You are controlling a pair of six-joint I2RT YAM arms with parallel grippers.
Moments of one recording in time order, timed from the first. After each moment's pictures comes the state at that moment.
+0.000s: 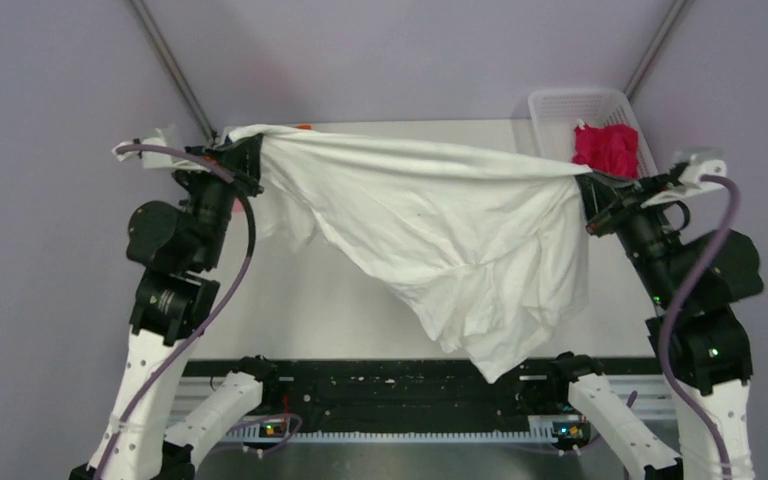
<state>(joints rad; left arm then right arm) -0.31 0.87 1.19 -0.13 -0.19 -0.40 0.23 0.70 1.22 -0.44 -0.01 0.14</state>
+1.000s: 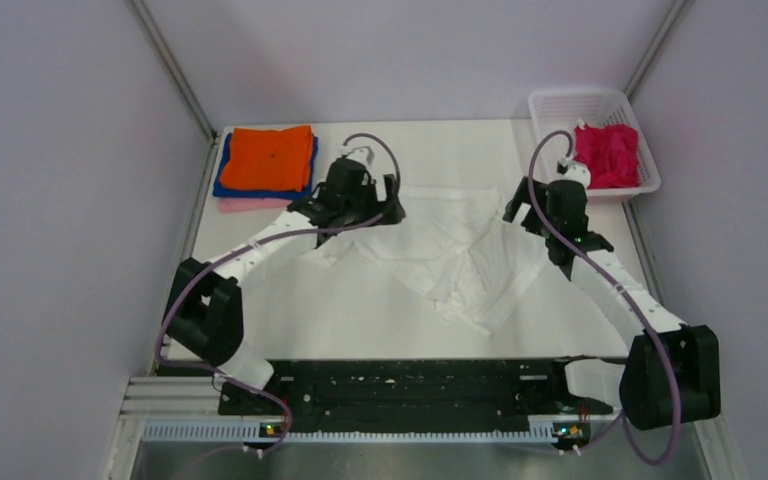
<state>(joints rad) -0.57 1.58 1.17 -0.24 0.08 -0.53 0.16 1.19 0.73 -0.09 0.14 0.43</state>
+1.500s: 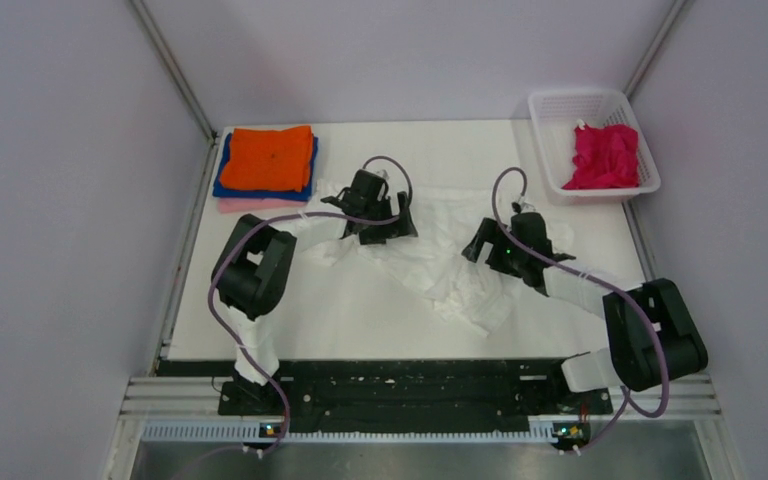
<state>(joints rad) -0.54 1.91 1.24 -0.19 0.19 -0.62 0.27 1.39 0.56 0.09 -0.10 0.60</state>
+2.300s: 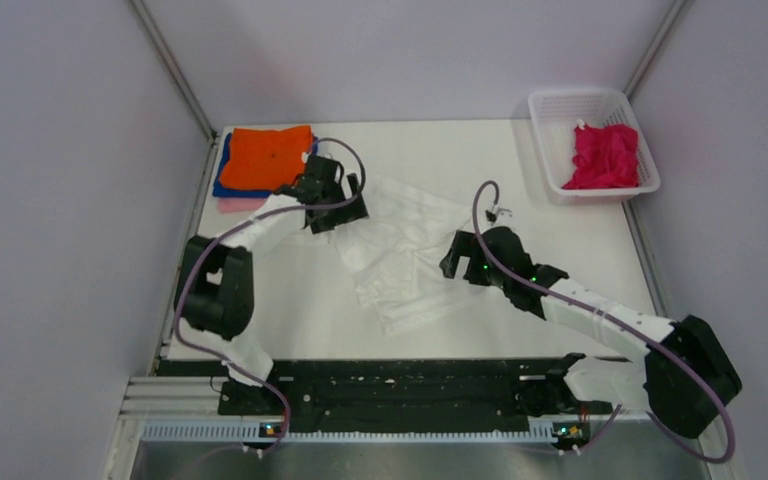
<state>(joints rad) -0.36 1.64 1.17 -0.42 0.00 -0.60 0.63 1.12 0.59 -0.13 0.19 0.69</state>
